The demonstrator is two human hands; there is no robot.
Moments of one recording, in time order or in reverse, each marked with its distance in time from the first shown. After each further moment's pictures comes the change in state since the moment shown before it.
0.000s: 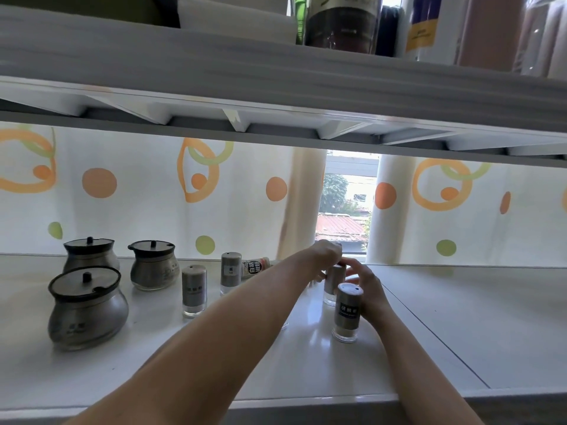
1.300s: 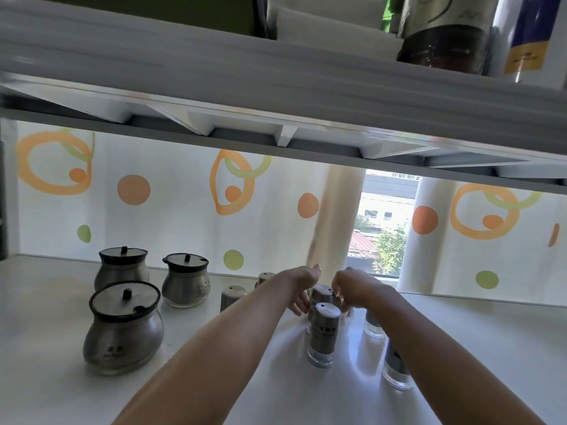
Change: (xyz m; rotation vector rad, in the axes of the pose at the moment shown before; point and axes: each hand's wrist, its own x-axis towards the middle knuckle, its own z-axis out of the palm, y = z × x) left_hand 0.046 -0.085 -0.079 -0.138 -0.126 -0.261; right_hand 0.086 -0.064 0.062 -0.969 -0.524 -0.038
